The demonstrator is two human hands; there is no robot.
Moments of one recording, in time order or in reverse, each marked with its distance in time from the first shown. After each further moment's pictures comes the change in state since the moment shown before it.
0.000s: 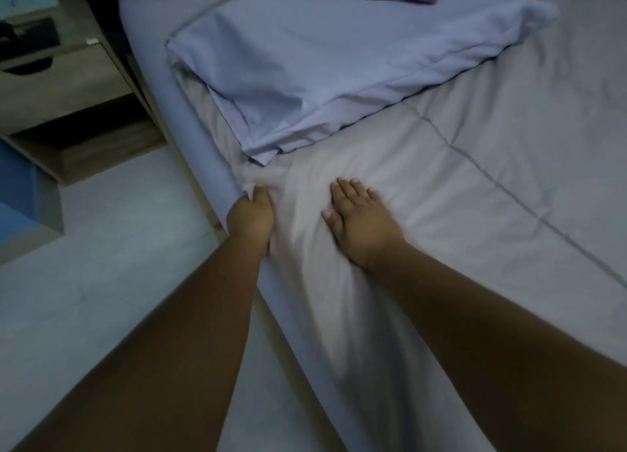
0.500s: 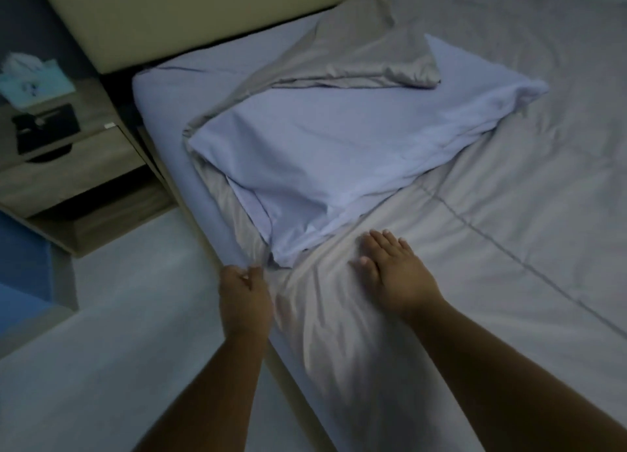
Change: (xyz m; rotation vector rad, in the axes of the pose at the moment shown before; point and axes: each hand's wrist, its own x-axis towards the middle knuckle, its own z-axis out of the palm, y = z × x) left_hand 0.041 0.011 -0.053 0.003 0.174 0.127; right_hand 0.054 0.002 -0.032 0.055 0.075 0.098
